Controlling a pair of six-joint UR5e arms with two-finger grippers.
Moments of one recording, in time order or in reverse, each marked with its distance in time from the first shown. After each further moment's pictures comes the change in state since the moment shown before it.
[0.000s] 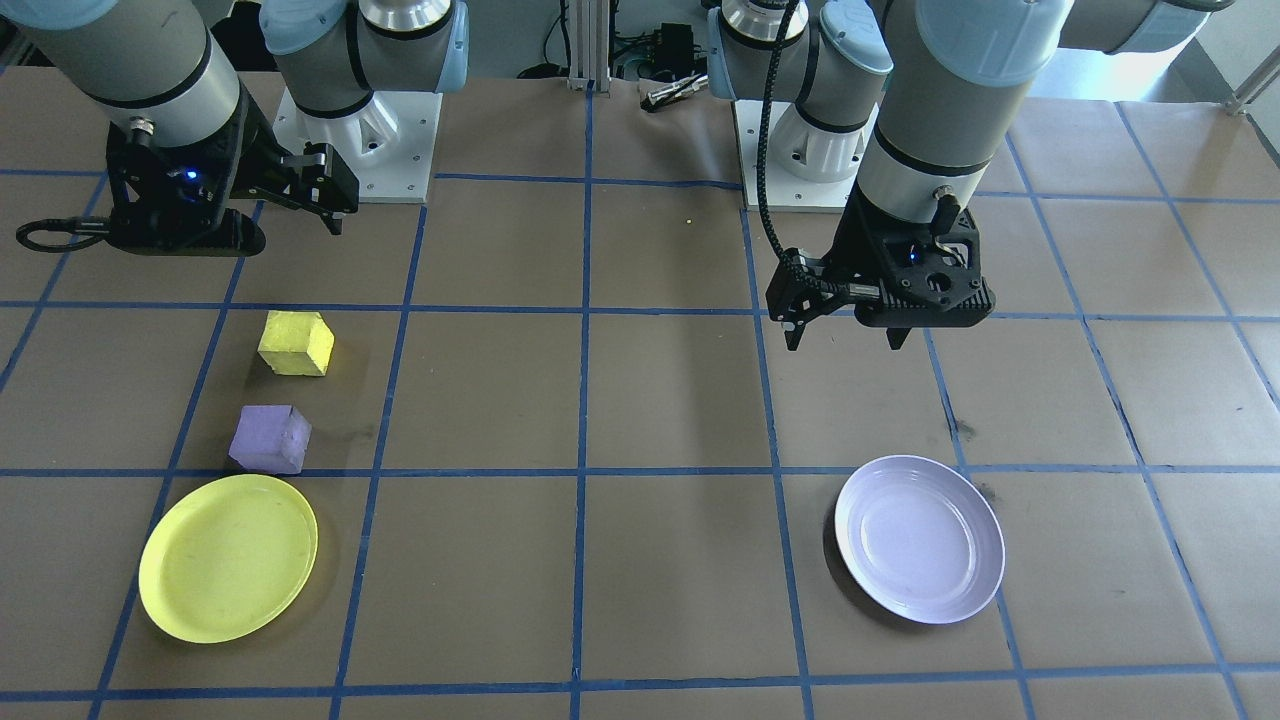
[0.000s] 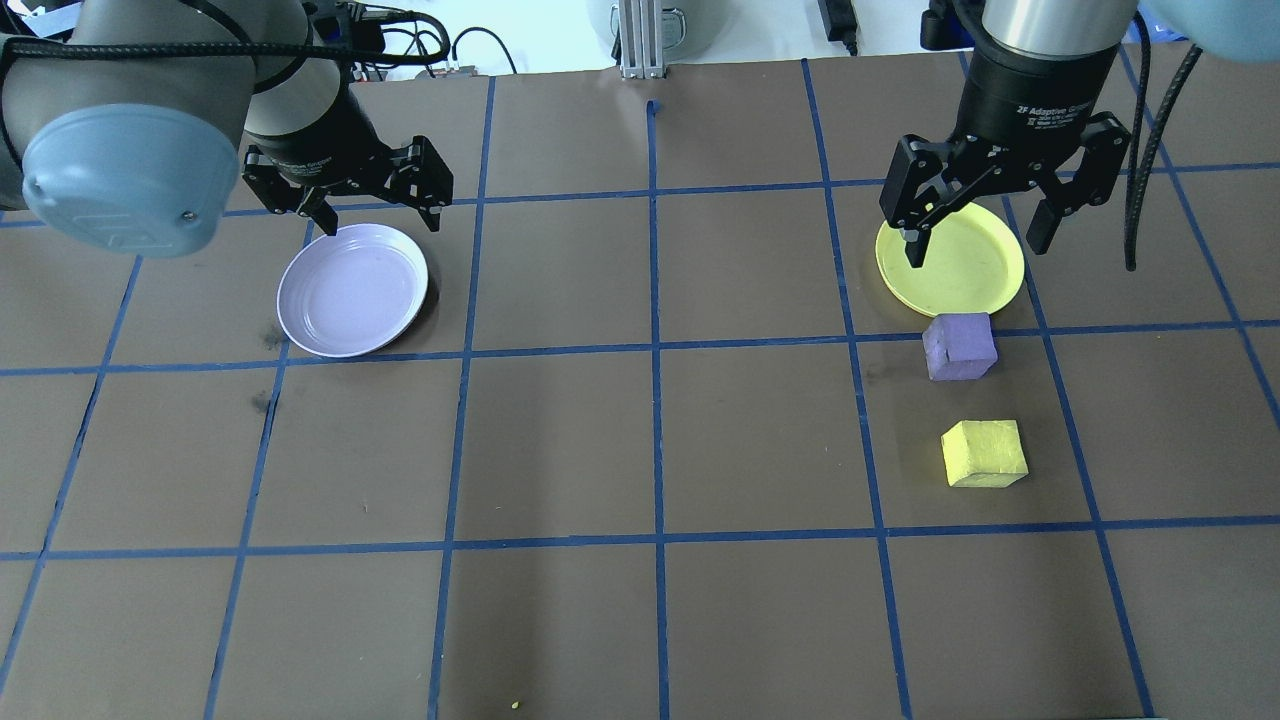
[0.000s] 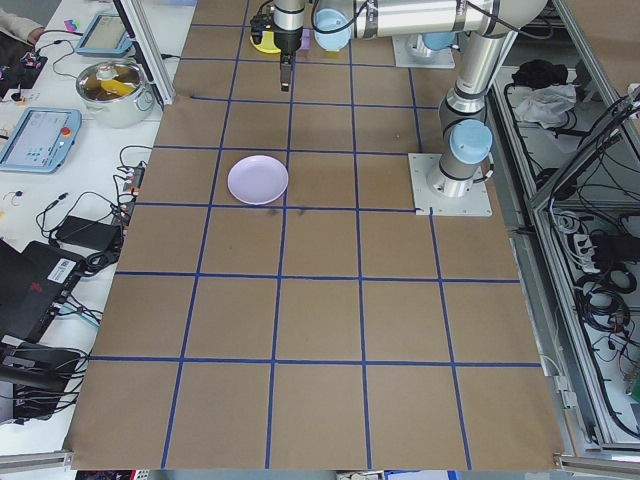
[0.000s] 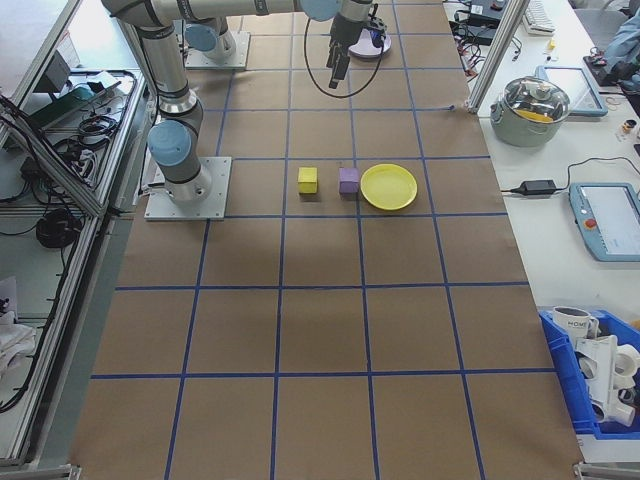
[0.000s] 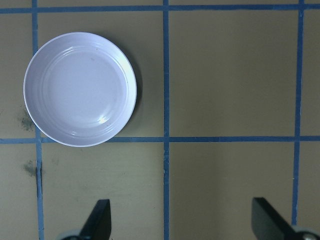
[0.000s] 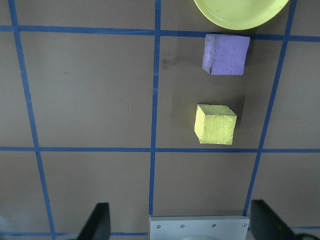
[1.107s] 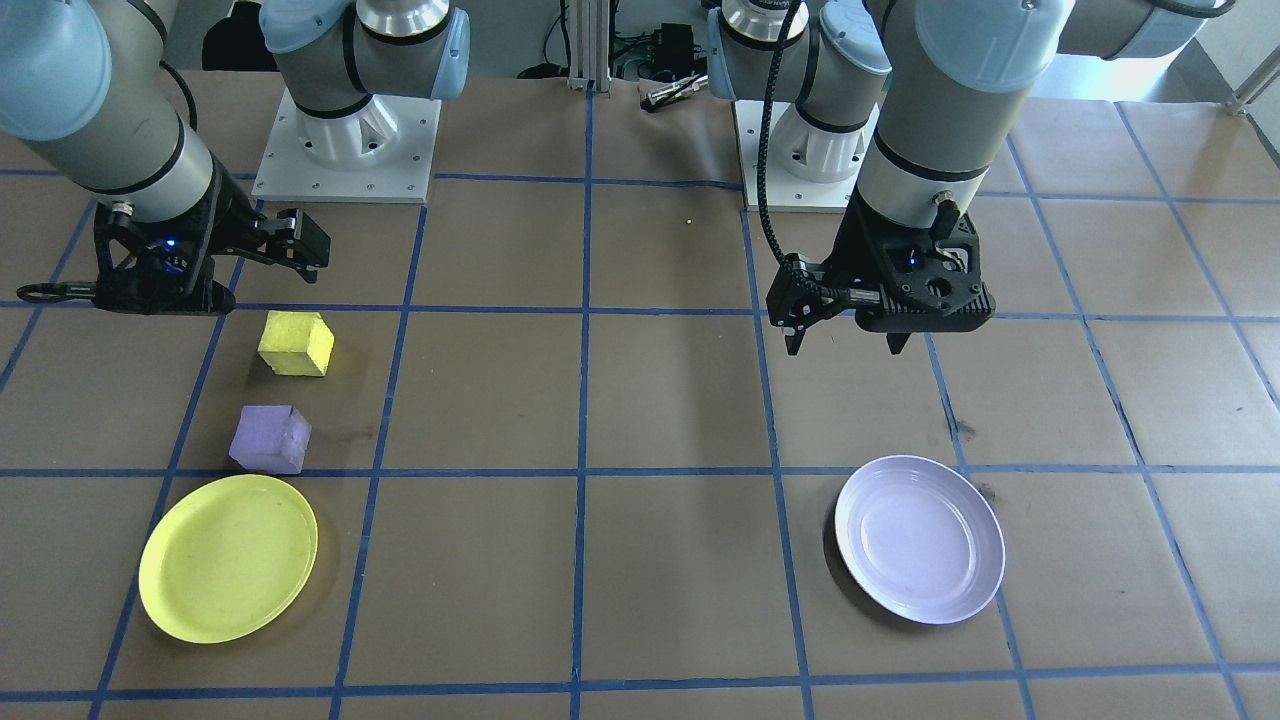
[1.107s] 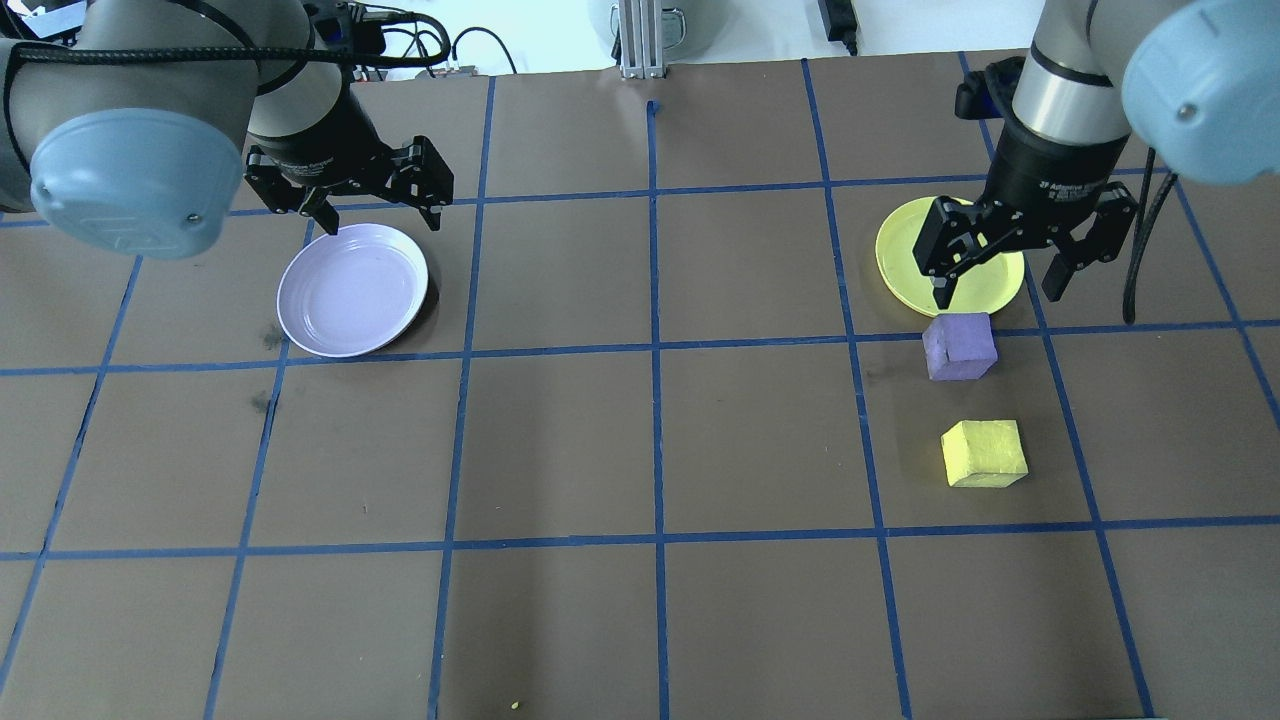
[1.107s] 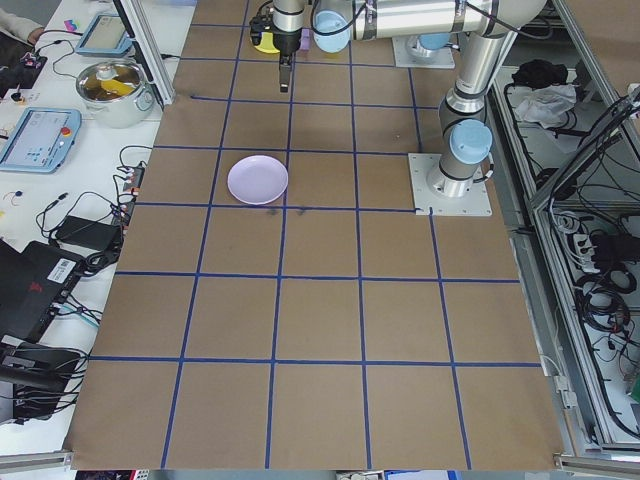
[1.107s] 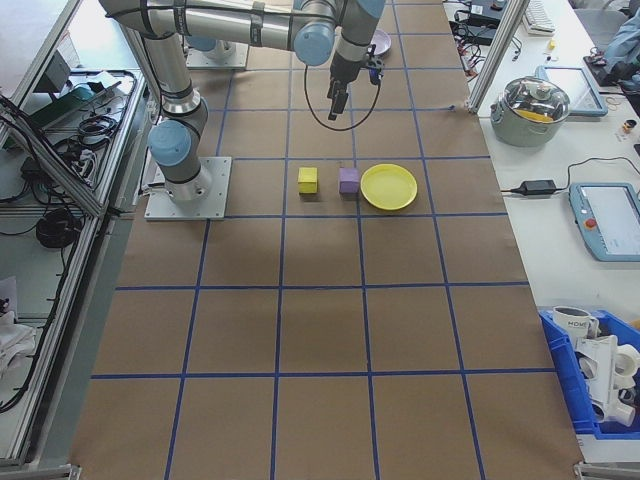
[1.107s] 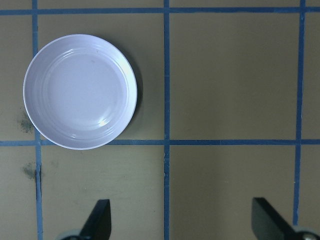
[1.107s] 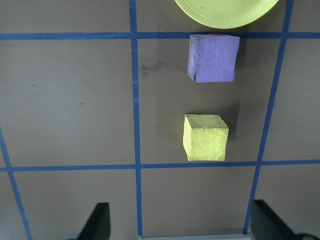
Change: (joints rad) left arm 0.002 -0.004 -0.005 0.015 -0.001 -0.001; right arm -0.095 -0.021 0.209 -0.196 -0.005 -0.062
